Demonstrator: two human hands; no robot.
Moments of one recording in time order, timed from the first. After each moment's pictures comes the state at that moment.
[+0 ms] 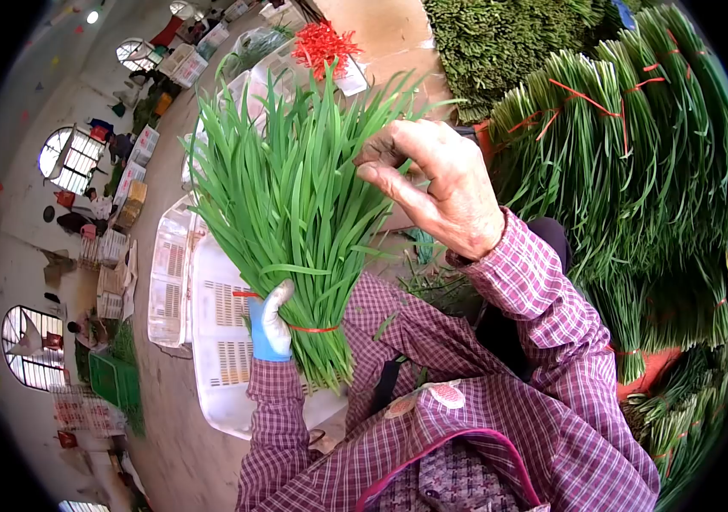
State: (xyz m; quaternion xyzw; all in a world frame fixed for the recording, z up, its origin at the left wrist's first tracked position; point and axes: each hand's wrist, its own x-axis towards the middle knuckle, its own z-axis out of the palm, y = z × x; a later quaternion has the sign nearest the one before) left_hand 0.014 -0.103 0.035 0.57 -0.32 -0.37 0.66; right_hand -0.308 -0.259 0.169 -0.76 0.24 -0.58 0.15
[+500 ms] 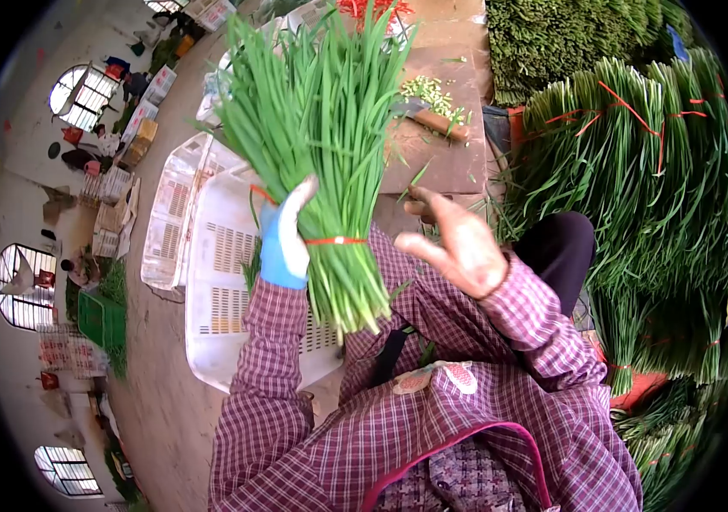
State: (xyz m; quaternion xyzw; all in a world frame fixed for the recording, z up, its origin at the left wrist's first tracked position) left_hand -0.041 -0.150 0.103 0.55 -0.36 -0.38 0.65; right_hand -0.284 -0.206 0.077 -0.79 0.34 -0.39 0.33
